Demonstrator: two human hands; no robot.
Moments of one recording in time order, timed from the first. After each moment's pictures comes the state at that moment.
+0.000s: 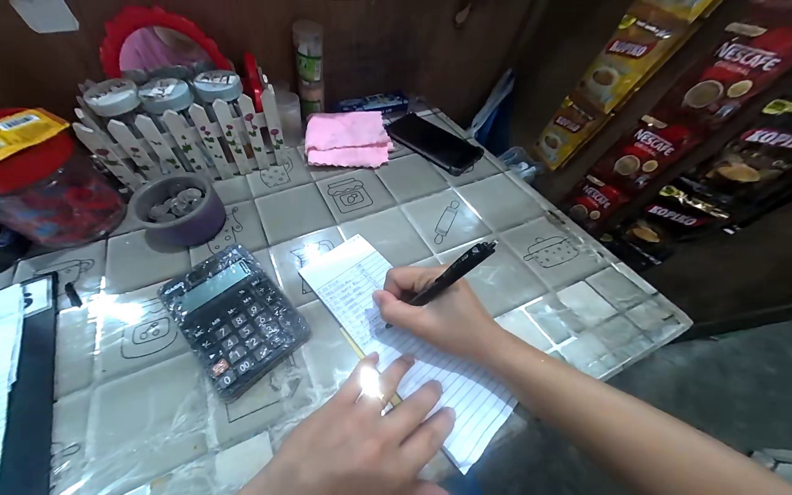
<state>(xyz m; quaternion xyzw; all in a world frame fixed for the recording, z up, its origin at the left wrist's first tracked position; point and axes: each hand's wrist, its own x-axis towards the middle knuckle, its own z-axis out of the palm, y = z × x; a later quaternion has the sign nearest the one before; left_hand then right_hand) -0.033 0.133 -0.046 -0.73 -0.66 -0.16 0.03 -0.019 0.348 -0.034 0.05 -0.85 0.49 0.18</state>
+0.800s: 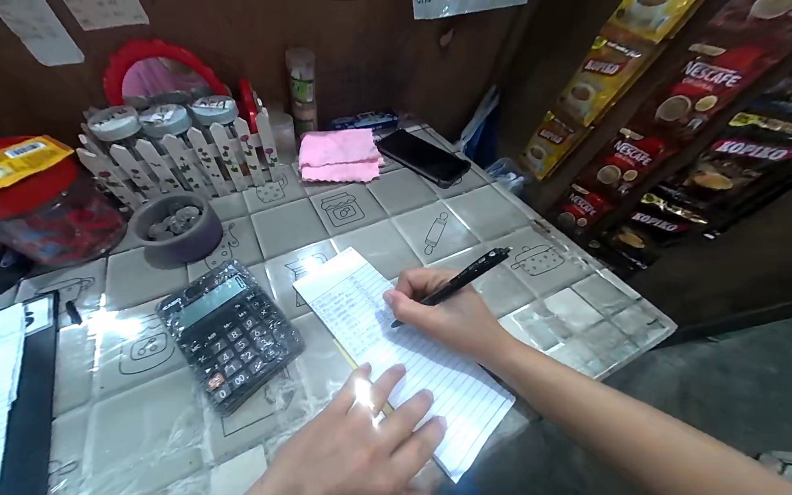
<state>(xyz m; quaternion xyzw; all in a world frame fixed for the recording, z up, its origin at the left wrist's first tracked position) -0.034 0.133 -0.046 -0.73 -0.66 -0.16 0.03 -0.012 0.367 -0.037 0.02 -0.82 0.54 0.18</state>
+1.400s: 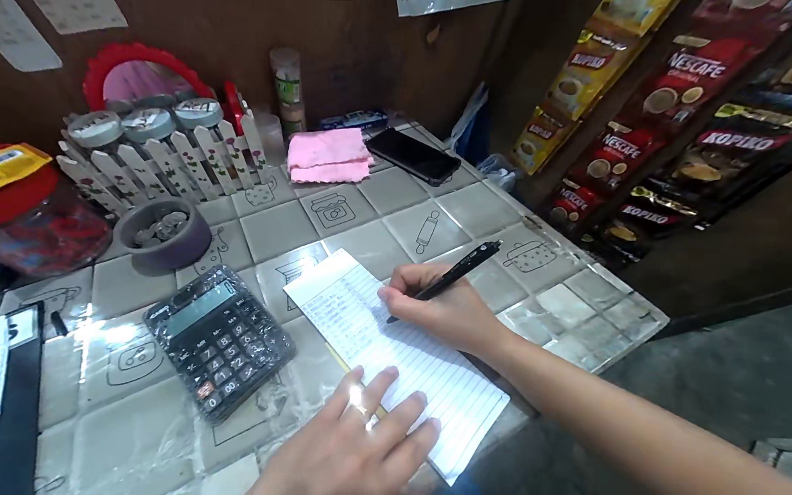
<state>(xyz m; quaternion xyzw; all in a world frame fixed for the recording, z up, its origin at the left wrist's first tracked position) -0.034 0.132 -0.046 -0.73 -0.66 -0.15 0.02 -0.014 0.375 -0.037 0.01 -0.82 0.54 0.18</state>
